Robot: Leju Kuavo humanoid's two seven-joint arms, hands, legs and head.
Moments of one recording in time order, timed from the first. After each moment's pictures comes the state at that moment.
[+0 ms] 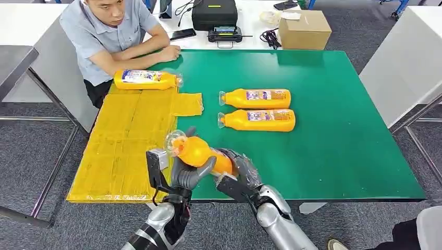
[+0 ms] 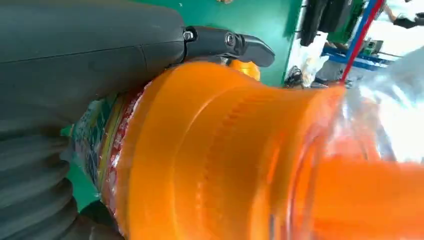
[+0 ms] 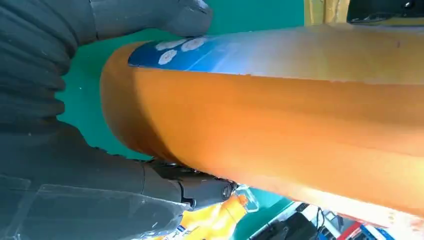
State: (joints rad) left arm -0.27 -0.29 -0.53 -1.01 0.41 0.36 -0.46; right arm -0.25 0.08 0.48 -0.99 0.52 -0.14 -0.49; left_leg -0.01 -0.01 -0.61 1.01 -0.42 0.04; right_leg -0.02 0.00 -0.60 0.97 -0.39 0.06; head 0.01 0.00
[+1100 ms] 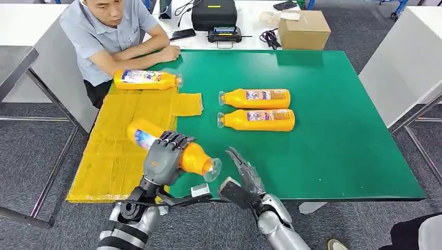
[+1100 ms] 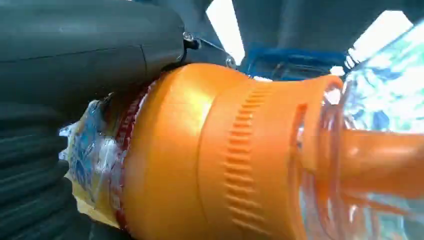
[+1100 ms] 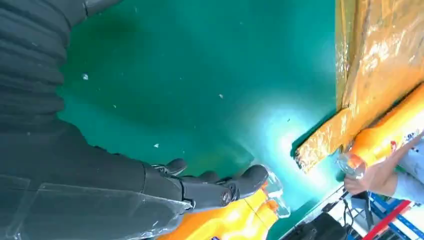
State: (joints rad) left arm -0.20 -0.26 -0.15 -1.19 -1.63 0.70 -0.24; right arm -0.22 0.09 0.42 -0.94 0.50 -0.18 -0.52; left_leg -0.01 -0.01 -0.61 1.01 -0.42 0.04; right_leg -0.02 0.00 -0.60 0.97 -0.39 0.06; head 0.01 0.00
